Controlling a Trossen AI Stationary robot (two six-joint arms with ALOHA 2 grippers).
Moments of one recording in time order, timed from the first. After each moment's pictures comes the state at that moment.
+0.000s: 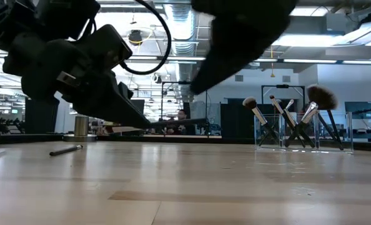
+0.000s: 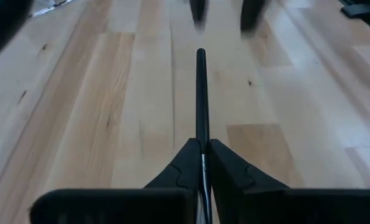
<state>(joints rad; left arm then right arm) -0.38 1.72 0.49 0.71 -0.23 -0.12 0.40 1.89 1.26 -0.32 0.36 0.23</state>
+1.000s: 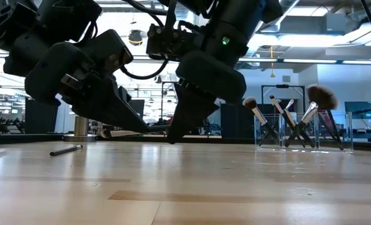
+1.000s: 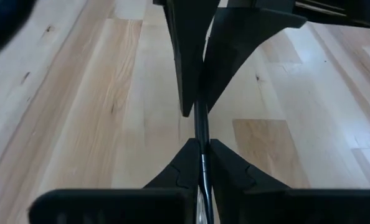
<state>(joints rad) -0.37 1.72 0.49 0.67 -0.24 -0.17 0.30 2.13 1.50 -0.48 0.24 0.08</state>
